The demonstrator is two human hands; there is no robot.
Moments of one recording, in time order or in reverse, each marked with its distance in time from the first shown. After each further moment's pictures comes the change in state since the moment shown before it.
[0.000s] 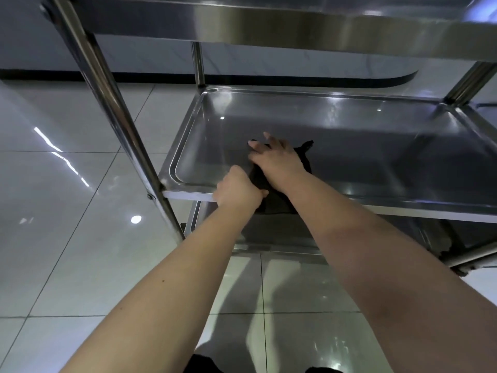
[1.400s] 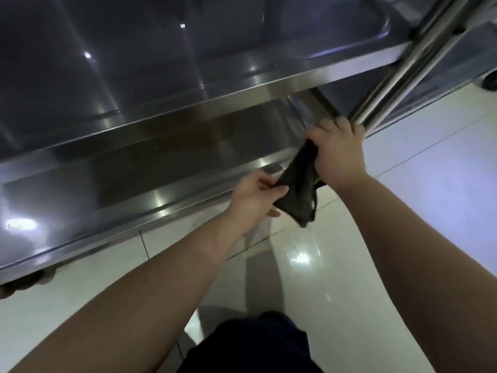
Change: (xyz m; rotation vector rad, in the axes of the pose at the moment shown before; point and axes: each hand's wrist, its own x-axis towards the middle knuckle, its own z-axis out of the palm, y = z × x) left_hand -0.117 0.145 0.388 -0.570 -0.789 0.054; right_hand -0.349 0.261 0.218 0.188 0.123 0.793
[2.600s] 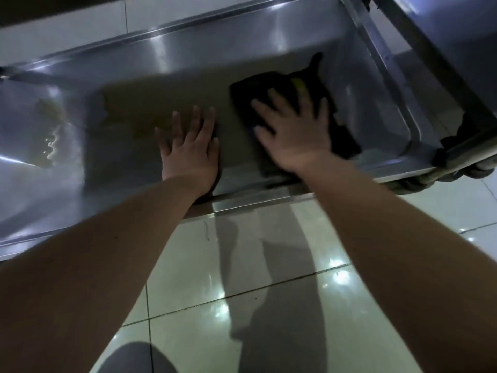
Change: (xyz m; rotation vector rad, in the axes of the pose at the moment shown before) left_hand 0.159 -0.076 -0.144 1.248 0.583 0.146; right_hand 0.123 -0.082 0.221 0.062 -0.224 -0.195
